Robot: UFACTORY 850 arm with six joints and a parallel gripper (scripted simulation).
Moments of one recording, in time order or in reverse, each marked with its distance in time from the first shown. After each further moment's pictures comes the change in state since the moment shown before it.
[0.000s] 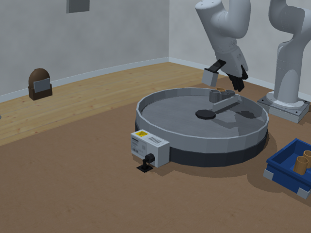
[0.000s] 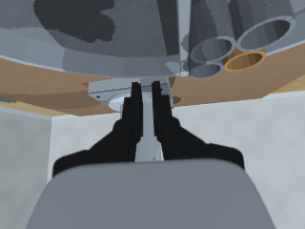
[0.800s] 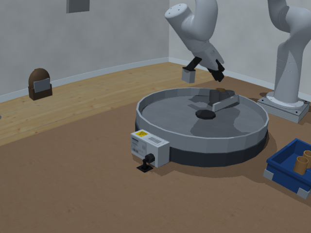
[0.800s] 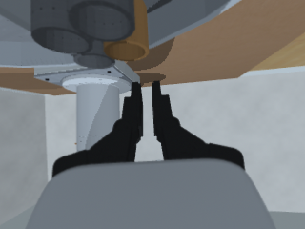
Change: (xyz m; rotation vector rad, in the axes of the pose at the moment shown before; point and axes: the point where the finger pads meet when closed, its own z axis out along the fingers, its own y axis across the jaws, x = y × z) arm -0.014 0.118 0.007 0.000 -0.174 -0.001
